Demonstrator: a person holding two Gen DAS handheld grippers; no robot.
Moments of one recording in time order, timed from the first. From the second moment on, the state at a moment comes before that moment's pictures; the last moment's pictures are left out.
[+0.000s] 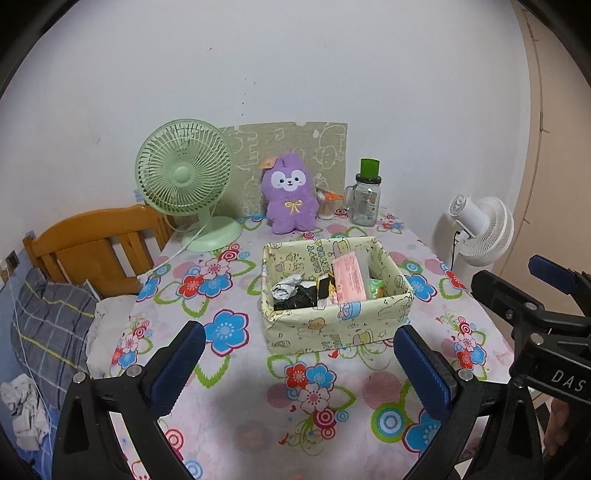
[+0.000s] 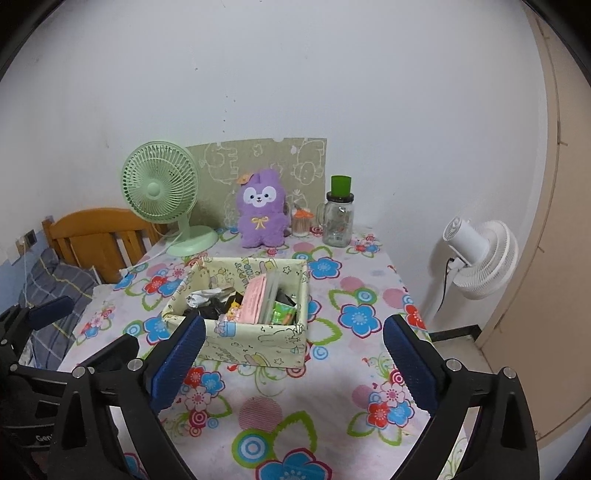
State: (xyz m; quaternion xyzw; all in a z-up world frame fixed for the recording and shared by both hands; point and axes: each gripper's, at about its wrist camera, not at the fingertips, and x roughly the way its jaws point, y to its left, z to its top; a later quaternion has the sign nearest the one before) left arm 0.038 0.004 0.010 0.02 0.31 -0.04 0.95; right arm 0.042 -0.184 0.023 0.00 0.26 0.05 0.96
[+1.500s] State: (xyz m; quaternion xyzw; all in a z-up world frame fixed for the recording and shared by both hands) left arm 0.010 -0.002 0.022 0.01 0.27 -0.03 0.96; right arm 0.018 -0.198 0.024 0.02 0.25 0.05 0.97
